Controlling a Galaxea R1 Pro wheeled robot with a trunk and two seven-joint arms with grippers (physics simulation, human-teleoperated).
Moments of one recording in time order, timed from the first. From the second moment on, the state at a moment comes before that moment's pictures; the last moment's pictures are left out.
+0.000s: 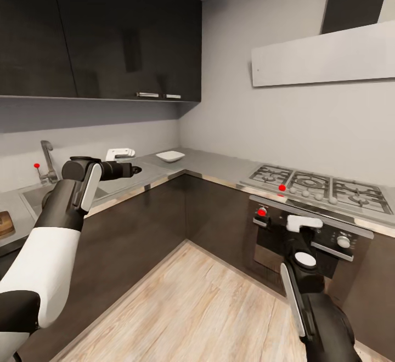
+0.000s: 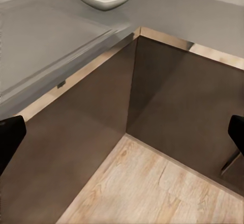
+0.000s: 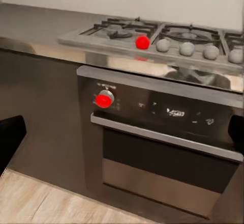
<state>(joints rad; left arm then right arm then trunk) -1.05 0.12 -0.01 -1.17 0.11 1.01 -0.13 -0.35 0.10 -0.05 -1.63 0.13 0.56 -0.26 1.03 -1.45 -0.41</state>
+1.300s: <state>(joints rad) -1.05 0.12 -0.01 -1.19 0.10 1.01 -0.13 -0.49 0.07 0.01 -1.63 0.14 0.65 -0.26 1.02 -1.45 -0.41</state>
